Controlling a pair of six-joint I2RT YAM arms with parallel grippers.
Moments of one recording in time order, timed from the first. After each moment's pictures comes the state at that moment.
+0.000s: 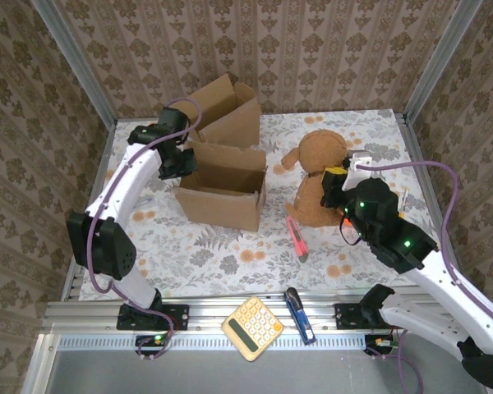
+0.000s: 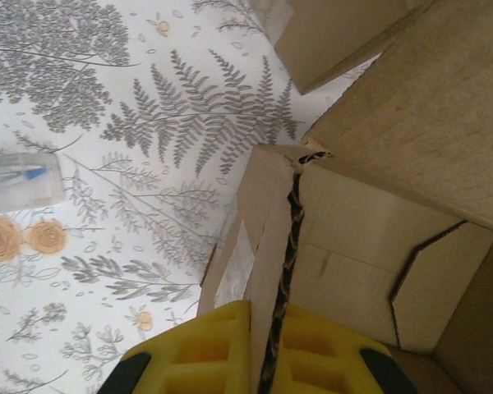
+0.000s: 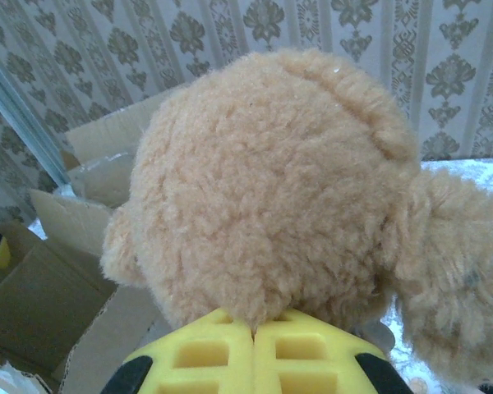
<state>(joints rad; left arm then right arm) -0.34 1.66 1.62 -1.13 -0.03 -0.45 0.64 0.80 0.93 -0.38 0.41 0.32</state>
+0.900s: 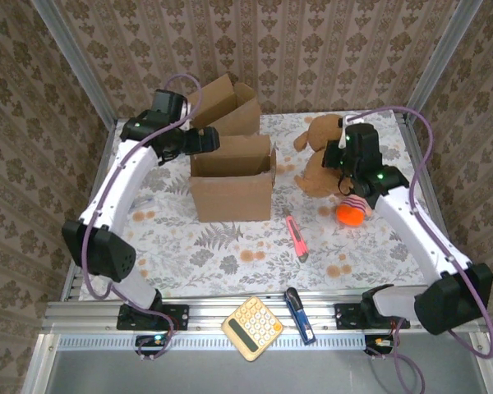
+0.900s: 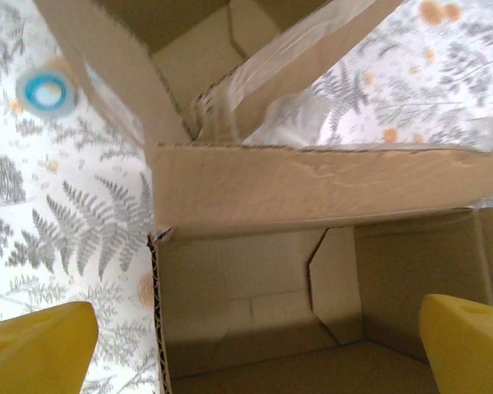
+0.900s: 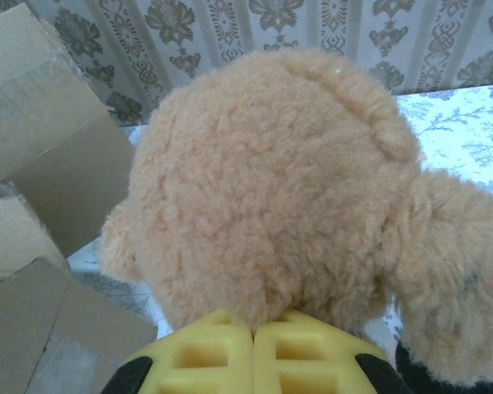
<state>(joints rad) -0.36 1.62 1.75 -1.00 0.12 -0.34 0.26 1.28 1.18 -0.41 0.15 0.26</state>
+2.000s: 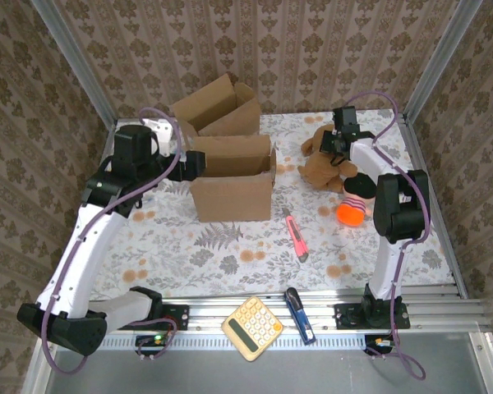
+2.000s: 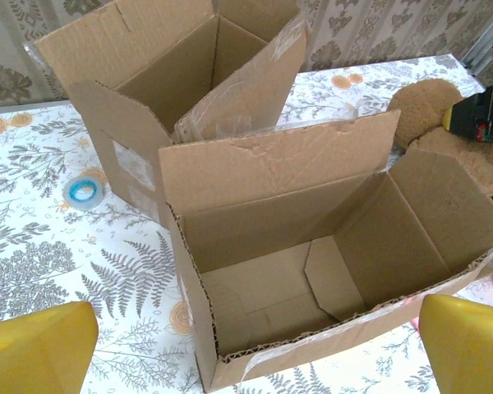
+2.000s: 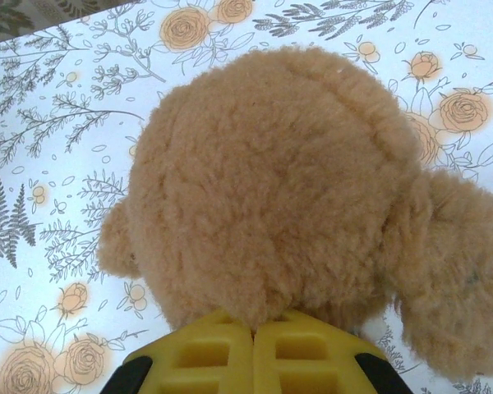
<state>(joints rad) -0.38 1.13 1.36 -0.79 0.10 -0.14 0.08 1.98 1.54 -0.39 0.08 0.30</state>
